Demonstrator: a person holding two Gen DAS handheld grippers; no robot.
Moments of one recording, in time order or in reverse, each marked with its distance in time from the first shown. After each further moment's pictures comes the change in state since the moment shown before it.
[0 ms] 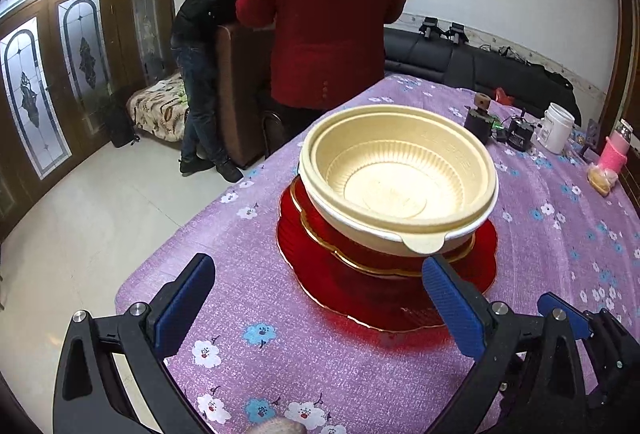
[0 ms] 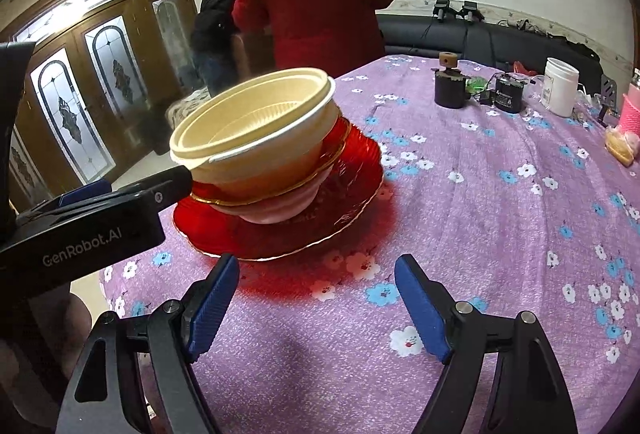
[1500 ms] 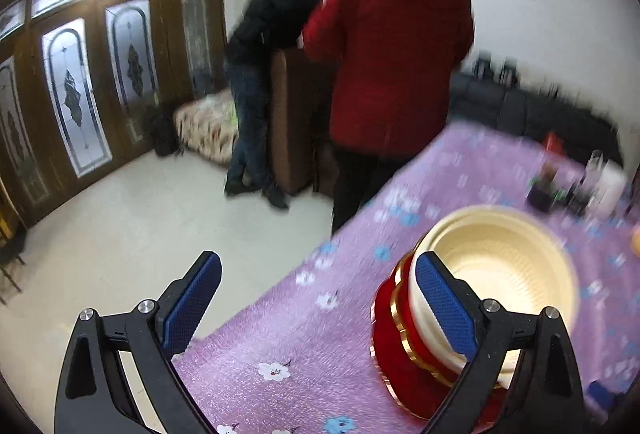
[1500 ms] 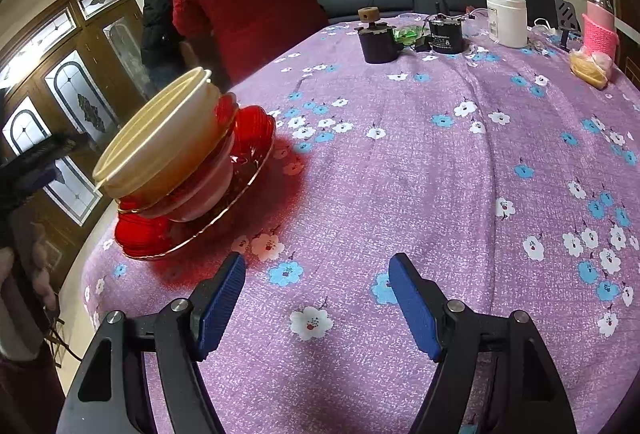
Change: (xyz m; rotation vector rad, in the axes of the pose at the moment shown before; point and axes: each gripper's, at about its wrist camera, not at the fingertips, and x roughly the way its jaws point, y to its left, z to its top) left arm -0.006 0.052 0.064 -0.102 -0.165 0.156; right arm -0.002 -0.077 -0.011 0.210 0.067 -0.028
